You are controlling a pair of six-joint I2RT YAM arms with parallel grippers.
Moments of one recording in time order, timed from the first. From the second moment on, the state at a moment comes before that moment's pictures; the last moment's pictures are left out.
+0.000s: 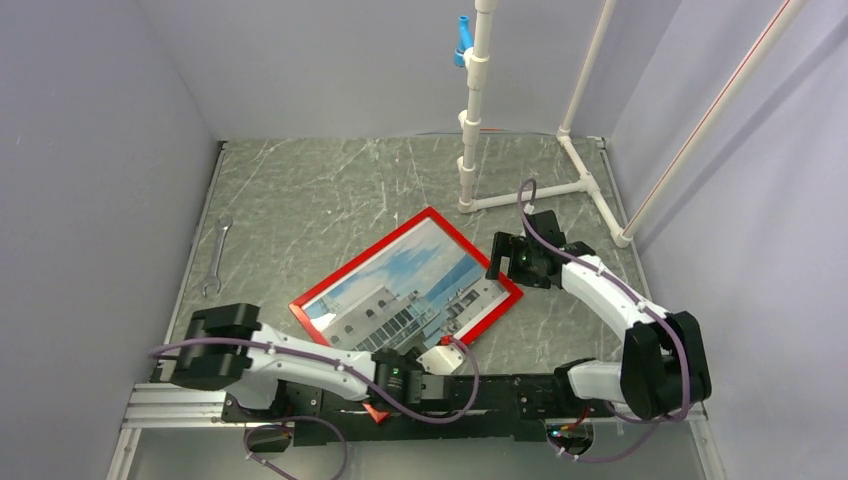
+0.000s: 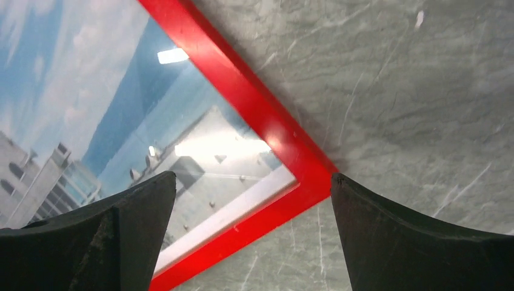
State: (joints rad) left arm -1.63 1.57 0.95 -0.70 -0.41 -0.73; right arm 0.29 1.26 0.74 -0.49 -0.07 0.44
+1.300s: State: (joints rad) left arm -1.08 0.81 0.63 -0.62 -0.11 -0.90; right arm 0.31 1.56 0.80 -0.29 -0.19 0.33
